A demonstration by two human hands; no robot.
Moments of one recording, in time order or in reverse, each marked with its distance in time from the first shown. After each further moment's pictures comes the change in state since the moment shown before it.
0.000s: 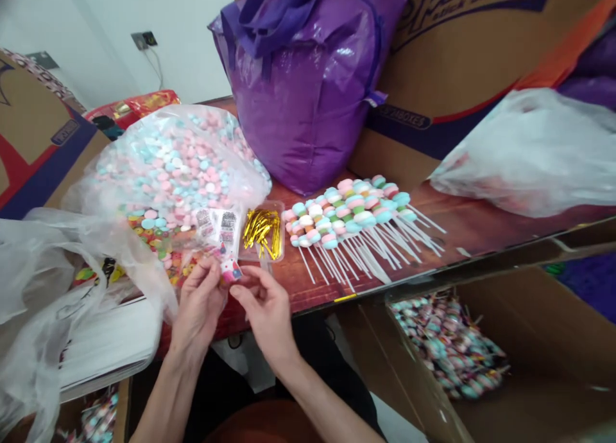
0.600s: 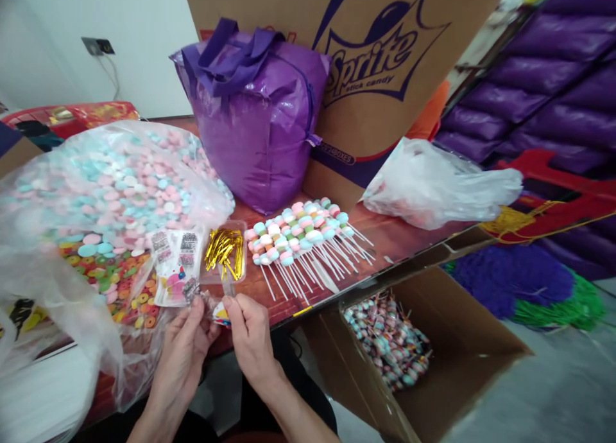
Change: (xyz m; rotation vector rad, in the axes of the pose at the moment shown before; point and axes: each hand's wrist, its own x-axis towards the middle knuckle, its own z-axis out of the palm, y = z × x) left_hand -0.021 -0.035 0.016 -0.056 0.134 -0.269; right_hand 0.006 -0.004 -0.038 -0.427 -0.011 -0.189
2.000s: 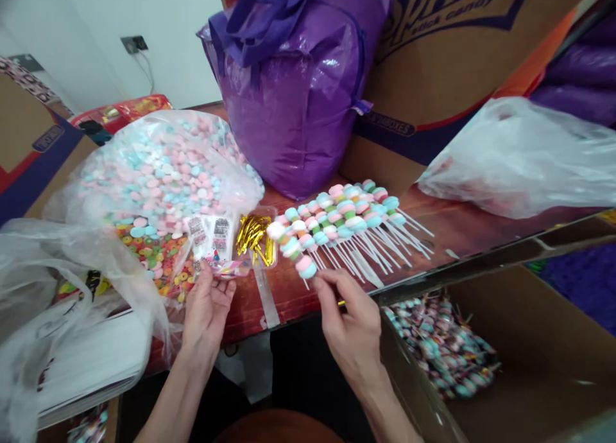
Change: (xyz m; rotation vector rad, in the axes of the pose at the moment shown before) left_hand 0.027 0.024 0.009 -0.237 0.187 0.090; right_hand 0.003 -0.010 -0.079 -0.519 0.347 -0.428
